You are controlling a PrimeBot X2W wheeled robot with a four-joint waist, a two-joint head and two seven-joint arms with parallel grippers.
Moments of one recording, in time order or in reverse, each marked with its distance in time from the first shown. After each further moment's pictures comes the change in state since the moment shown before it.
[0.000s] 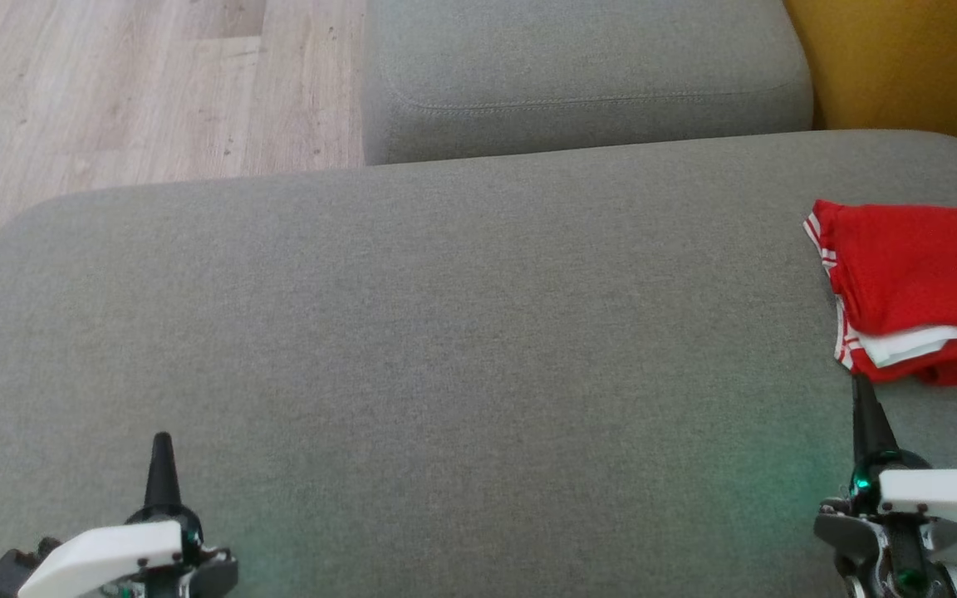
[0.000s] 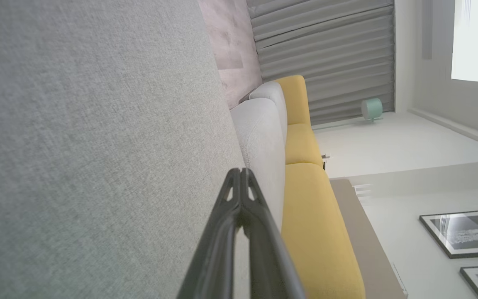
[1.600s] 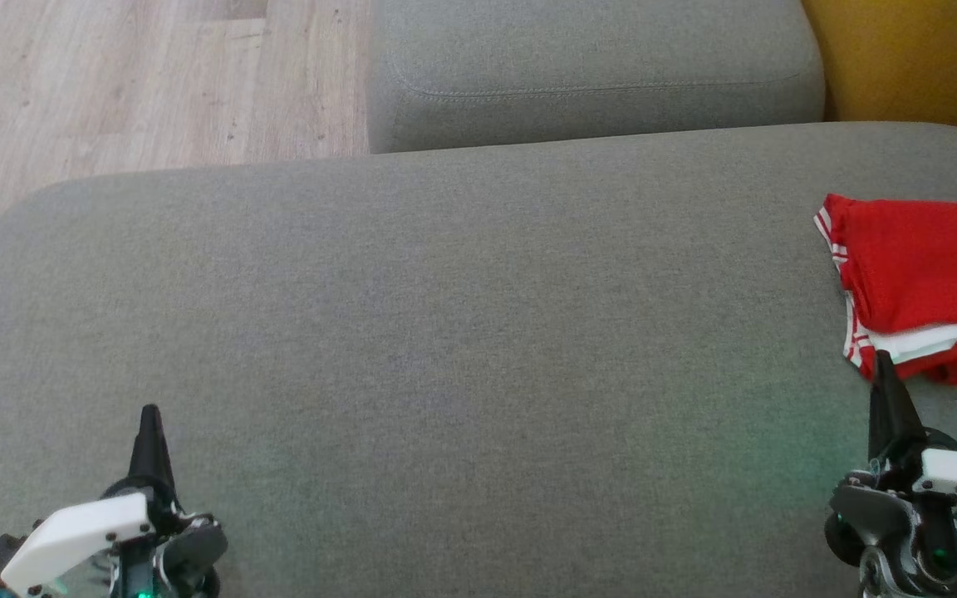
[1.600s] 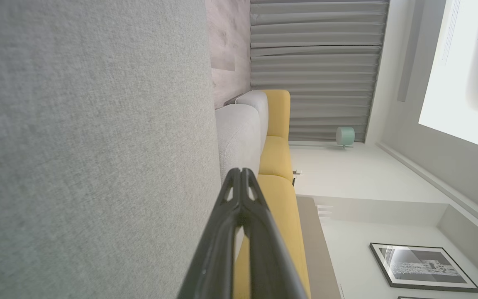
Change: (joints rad) left arm -0.069 -0.005 0.046 0.033 -0.195 -0.028 0.060; right arm -0.040 0.001 -0.052 -0.004 0.213 0.000 0.058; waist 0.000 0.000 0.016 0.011
